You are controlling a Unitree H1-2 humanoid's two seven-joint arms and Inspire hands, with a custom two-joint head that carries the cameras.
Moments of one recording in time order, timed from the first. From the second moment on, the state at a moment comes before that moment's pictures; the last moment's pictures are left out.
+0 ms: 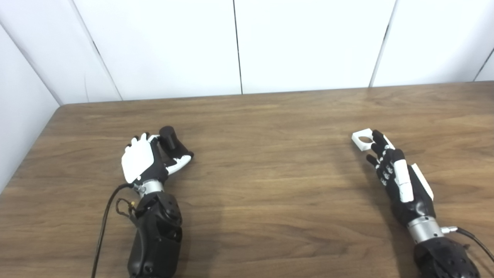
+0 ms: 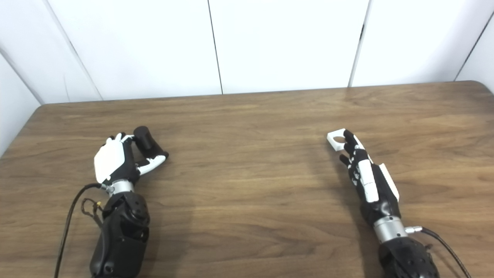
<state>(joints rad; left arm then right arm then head) -0.30 0.06 0.02 0.19 0.97 0.47 0.15 0.01 -0.18 -0.10 -0.12 0.15 0.04 0.14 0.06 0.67</state>
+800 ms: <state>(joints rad) -0.29 0.08 -0.01 0.15 0.92 0.47 0.17 0.01 -0.19 -0.10 -0.12 0.17 0.05 0.15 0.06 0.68</state>
